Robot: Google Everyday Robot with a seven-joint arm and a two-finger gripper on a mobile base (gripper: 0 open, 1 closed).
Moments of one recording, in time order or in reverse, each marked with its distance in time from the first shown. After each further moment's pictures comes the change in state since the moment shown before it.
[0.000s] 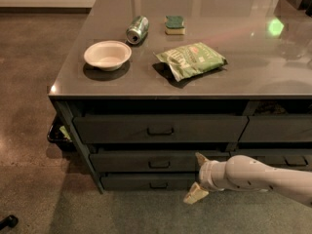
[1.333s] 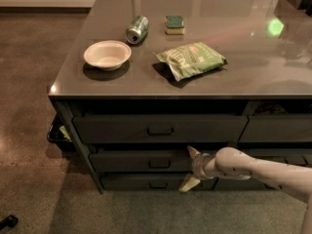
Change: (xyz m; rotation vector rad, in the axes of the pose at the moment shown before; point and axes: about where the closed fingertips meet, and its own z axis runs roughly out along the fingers) arm 0.019 -0.046 0.090 -0.018 -0.078 -0.077
